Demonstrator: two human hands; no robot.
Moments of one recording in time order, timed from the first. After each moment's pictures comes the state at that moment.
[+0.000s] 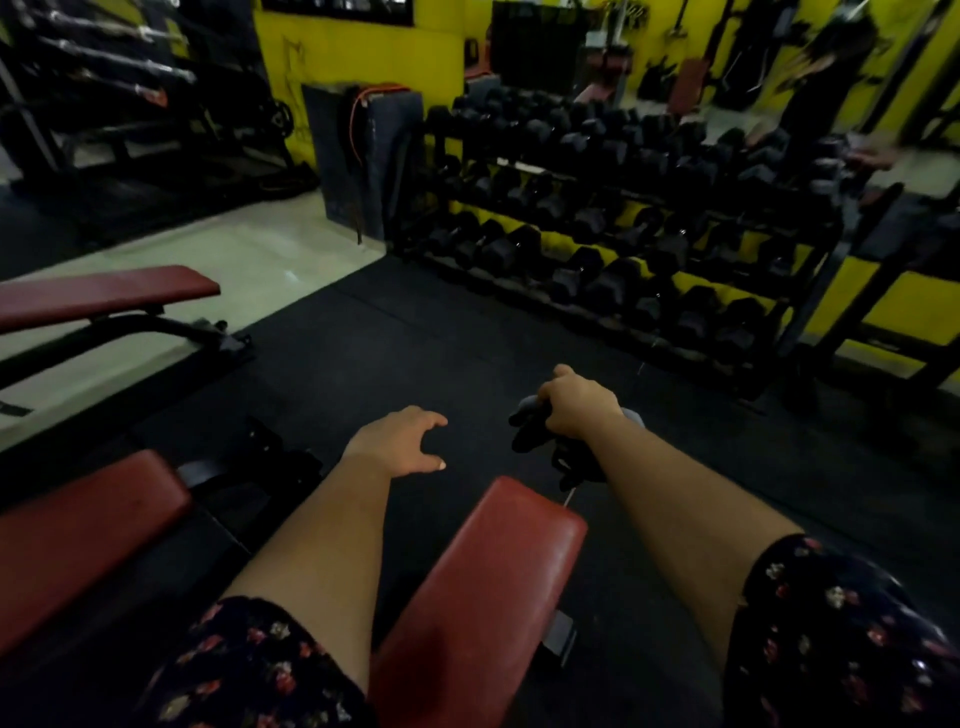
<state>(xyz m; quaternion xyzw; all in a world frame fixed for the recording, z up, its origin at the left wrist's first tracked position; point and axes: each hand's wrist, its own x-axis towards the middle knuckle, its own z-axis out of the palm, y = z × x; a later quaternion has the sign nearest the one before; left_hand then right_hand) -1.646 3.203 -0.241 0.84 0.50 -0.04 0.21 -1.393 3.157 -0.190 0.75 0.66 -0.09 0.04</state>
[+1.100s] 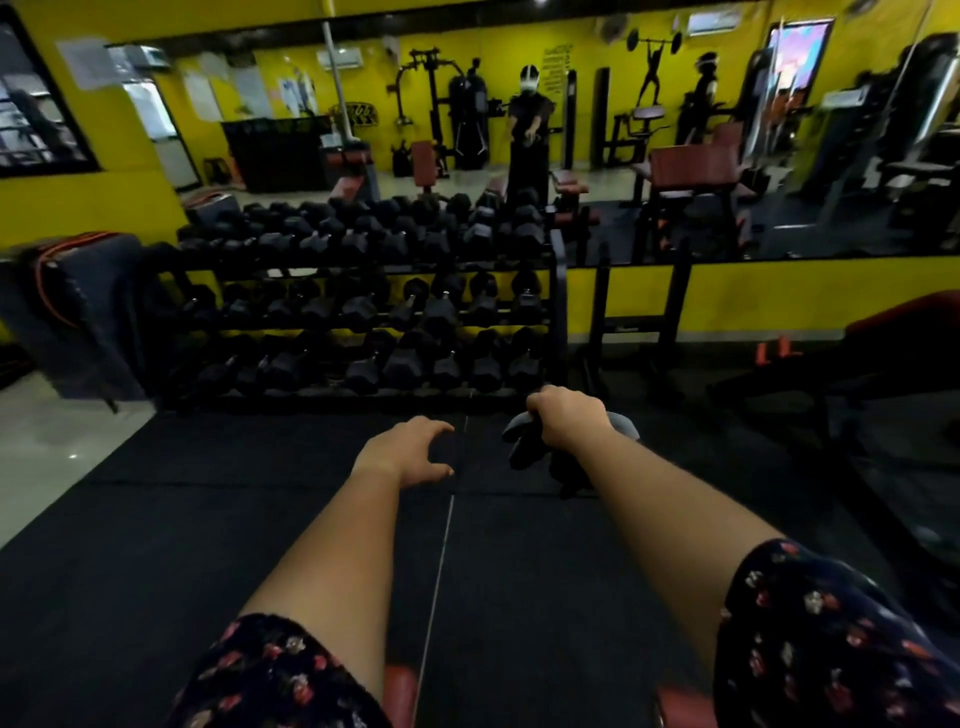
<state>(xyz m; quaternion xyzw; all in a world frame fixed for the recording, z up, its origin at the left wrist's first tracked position) -1.194 3.209 -0.136 0.95 0.30 -0.04 0.09 -1.009 3.063 -0.119 0.86 0.50 -0.01 -0.03</state>
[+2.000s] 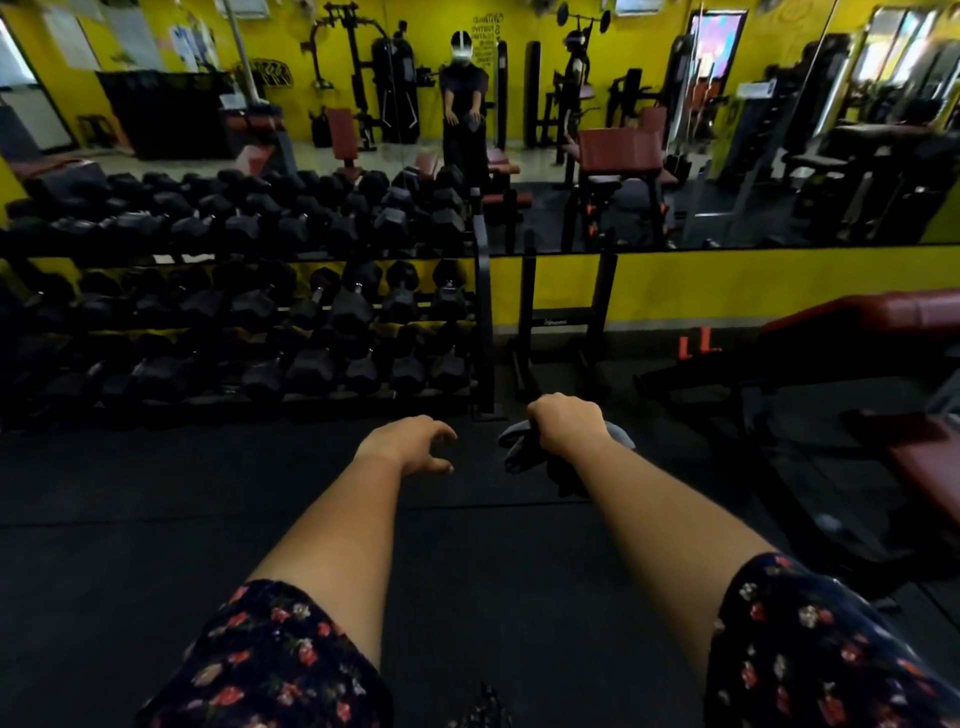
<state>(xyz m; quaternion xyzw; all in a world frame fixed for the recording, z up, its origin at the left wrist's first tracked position) -0.944 3.241 -0.185 0.96 0.21 -0.10 0.13 -0.800 3.059 -0.161 0.90 0.43 -0.01 0.02</state>
